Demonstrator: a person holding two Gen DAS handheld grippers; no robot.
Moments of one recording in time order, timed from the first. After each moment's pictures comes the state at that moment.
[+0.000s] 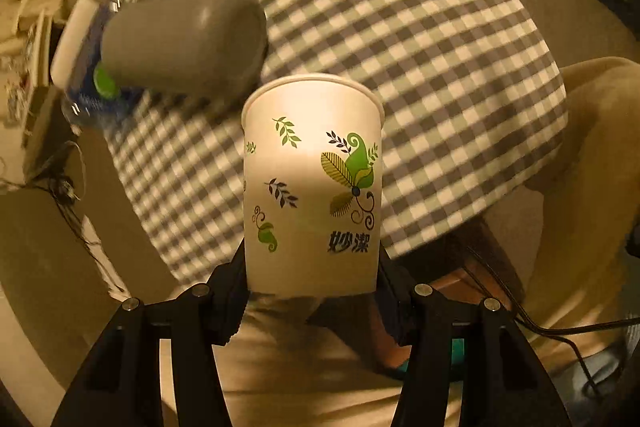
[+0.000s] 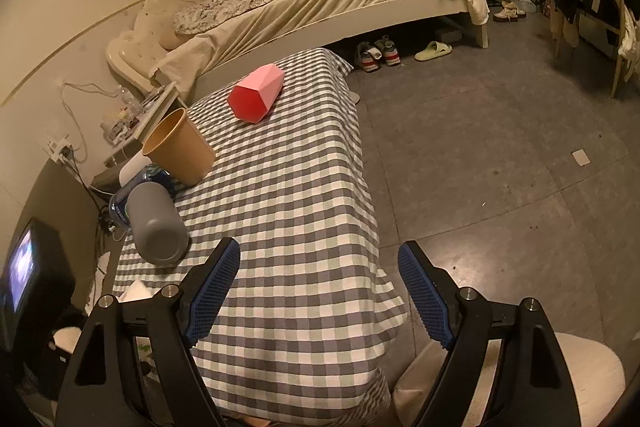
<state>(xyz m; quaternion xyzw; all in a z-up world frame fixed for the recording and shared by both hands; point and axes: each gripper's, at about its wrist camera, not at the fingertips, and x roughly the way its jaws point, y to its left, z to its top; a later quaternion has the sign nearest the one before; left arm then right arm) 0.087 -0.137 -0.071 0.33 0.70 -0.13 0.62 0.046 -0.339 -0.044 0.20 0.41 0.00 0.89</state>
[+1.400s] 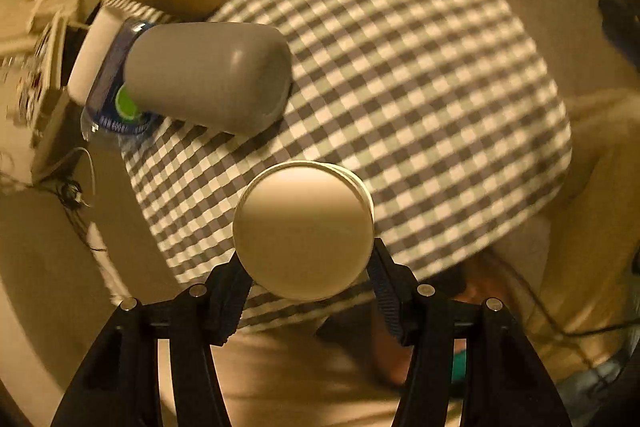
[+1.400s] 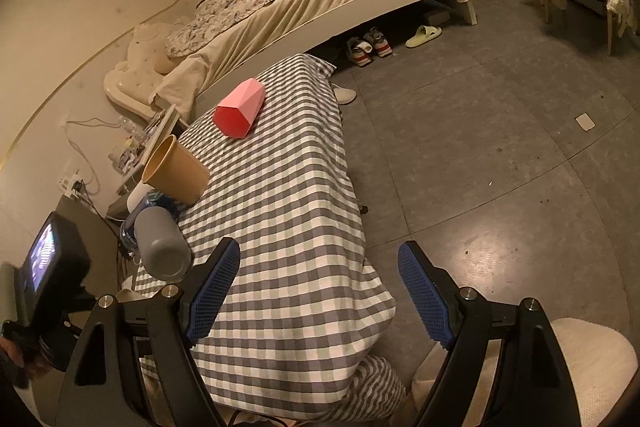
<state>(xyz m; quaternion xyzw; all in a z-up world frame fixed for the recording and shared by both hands) 0.113 -0.137 -0.064 0.29 0.68 -0.11 0.67 0.034 -0.379 -0.049 0.27 0.40 0.00 0.87</state>
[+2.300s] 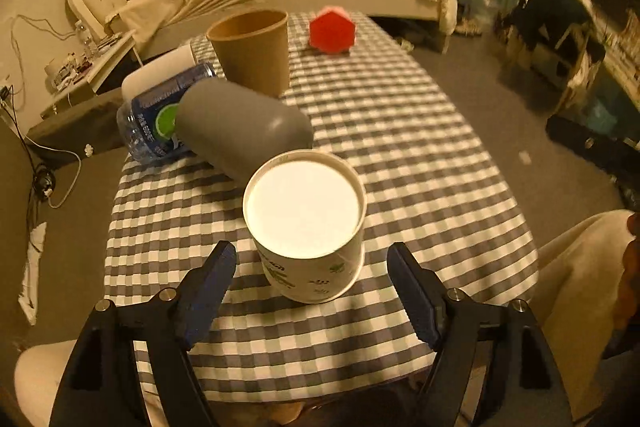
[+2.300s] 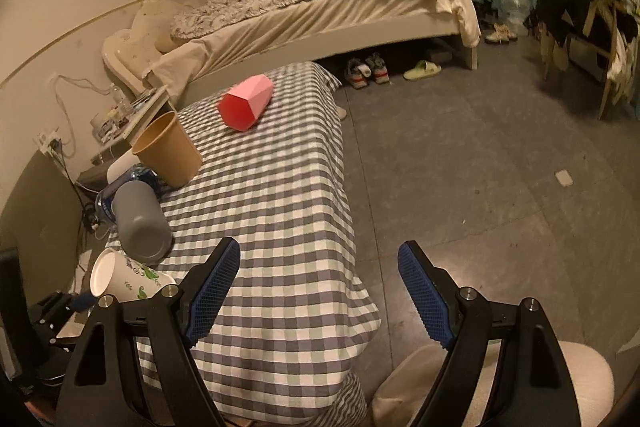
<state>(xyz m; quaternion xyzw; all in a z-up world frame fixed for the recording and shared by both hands) 0.061 -0.097 -0.052 0.09 0.46 -0.13 0.87 0.030 -0.337 -0.035 0.16 0.38 -0.03 0.91</state>
